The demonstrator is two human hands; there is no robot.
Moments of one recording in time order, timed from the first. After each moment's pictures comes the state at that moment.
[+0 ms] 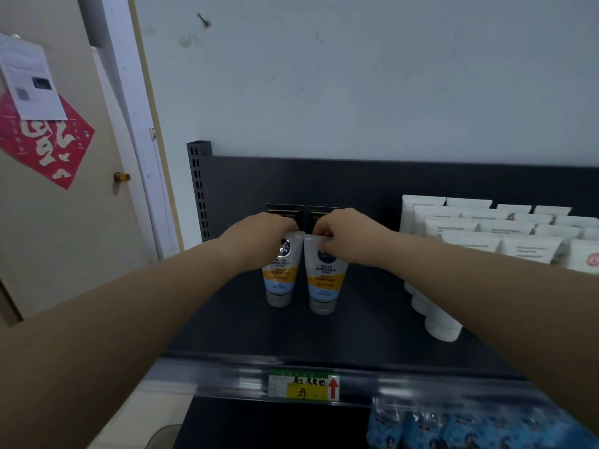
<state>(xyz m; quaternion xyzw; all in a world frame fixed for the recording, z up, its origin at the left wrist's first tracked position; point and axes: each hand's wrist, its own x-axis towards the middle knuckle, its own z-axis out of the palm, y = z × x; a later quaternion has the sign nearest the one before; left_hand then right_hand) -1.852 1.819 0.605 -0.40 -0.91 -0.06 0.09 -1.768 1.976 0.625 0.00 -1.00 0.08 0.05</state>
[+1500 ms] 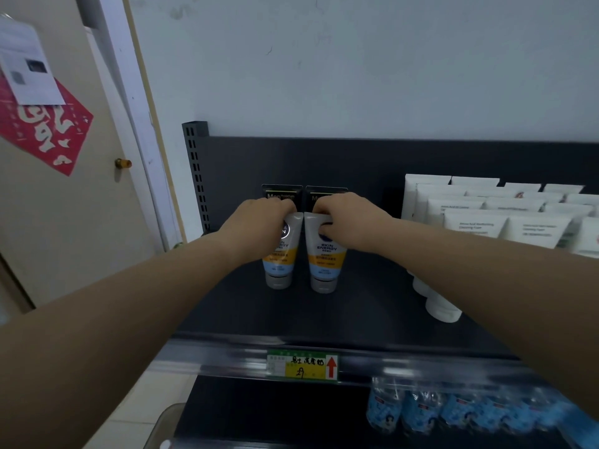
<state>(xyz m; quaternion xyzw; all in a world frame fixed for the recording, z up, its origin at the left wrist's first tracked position) -1.849 1.822 0.586 -0.39 -0.90 -0.08 0.16 -1.770 1.982 0.611 0.00 -0.99 0.08 0.08</state>
